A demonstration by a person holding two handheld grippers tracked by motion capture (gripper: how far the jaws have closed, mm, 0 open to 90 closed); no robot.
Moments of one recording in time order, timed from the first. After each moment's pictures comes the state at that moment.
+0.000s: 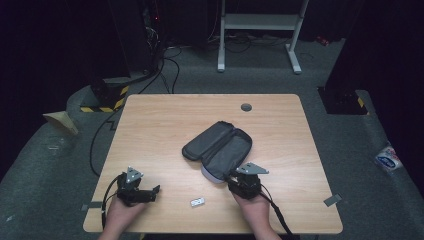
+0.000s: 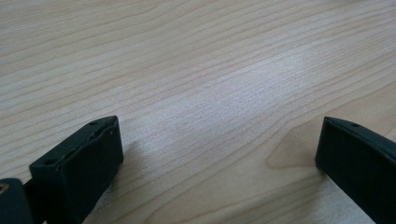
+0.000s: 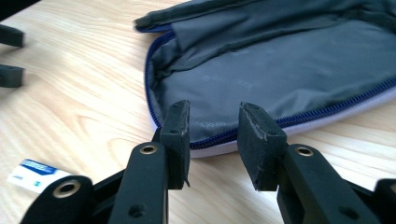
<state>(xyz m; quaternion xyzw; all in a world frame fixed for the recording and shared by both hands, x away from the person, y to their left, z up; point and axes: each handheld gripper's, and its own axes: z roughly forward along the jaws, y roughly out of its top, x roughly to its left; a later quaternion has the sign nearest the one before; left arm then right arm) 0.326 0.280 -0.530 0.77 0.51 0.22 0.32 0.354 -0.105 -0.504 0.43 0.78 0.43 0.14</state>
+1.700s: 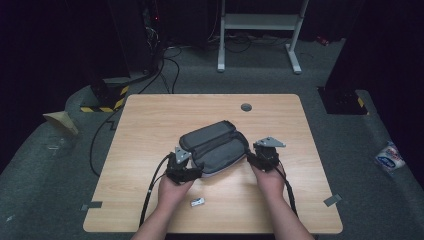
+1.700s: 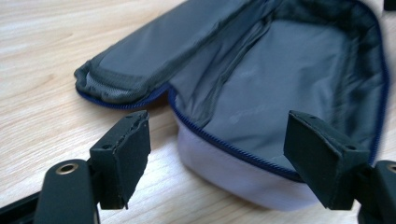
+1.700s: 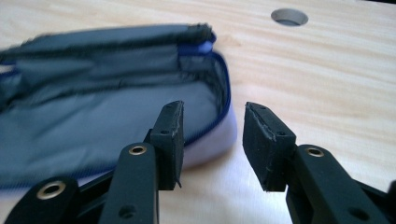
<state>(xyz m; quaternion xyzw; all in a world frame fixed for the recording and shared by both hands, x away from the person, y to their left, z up) 0.385 0.137 -0.498 0.75 0.48 0.23 0.38 0.435 -0.157 -0.484 0.48 0.75 0.40 0.23</state>
